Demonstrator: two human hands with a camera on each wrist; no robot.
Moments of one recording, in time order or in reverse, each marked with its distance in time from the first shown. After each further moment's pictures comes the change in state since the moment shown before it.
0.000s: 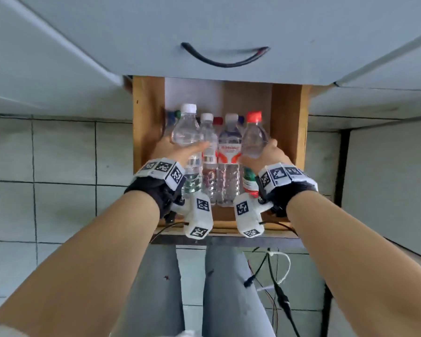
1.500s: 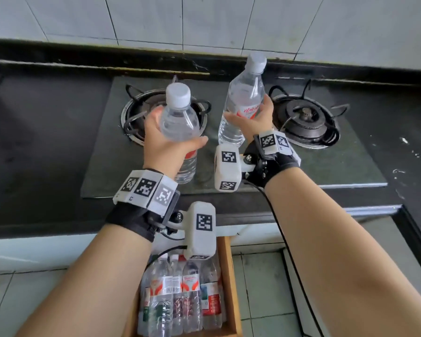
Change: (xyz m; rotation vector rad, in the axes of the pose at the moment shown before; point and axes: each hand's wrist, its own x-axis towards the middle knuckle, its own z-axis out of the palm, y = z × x) left_hand -0.249 0.302 -0.113 -0.530 0.047 0.974; right_hand -0.199 -0.168 -0.369 0.931 0.587 -0.735
